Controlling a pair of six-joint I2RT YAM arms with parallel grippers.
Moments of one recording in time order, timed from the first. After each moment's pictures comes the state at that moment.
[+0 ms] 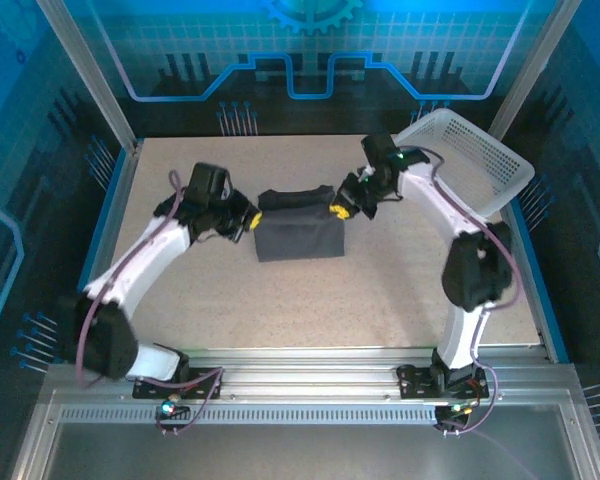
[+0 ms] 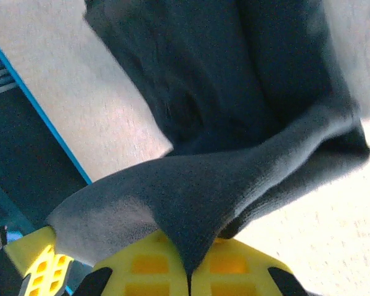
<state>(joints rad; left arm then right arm) -0.23 1.57 1.27 -0.56 0.34 -1.29 0.32 2.02 1.84 -1.02 -0.57 0.95</state>
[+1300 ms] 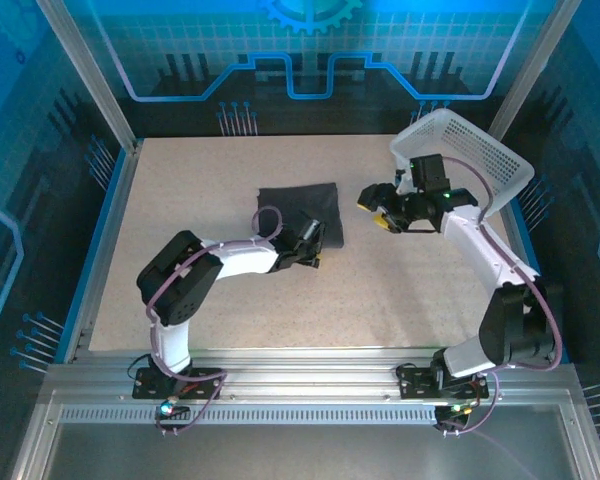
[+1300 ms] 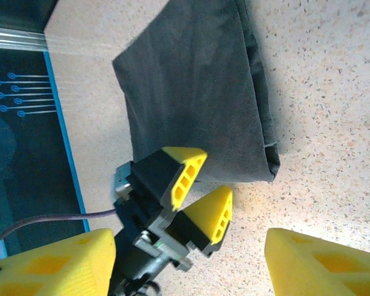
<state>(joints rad) -0.71 1.92 1.11 0.03 -0.11 -1.97 0.17 1.45 1.20 -0.62 -0.53 0.78</state>
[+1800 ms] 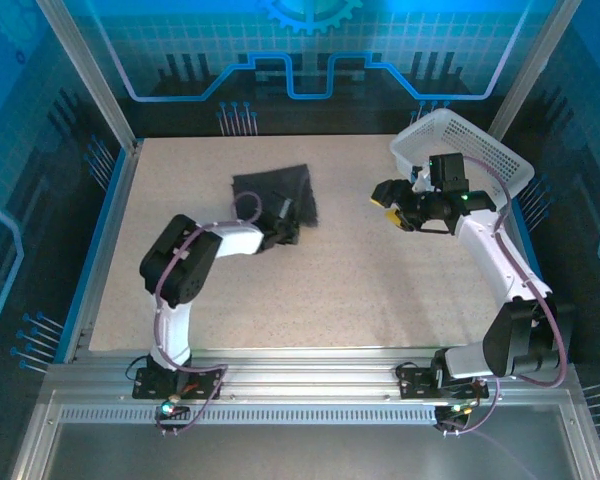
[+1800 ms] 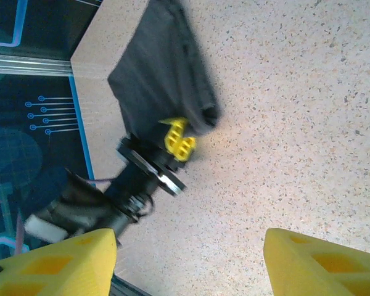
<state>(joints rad) -0.44 2.01 1.14 0.12 -0.03 -1.82 0.11 1.40 1.20 -0.66 -0.57 0.78</state>
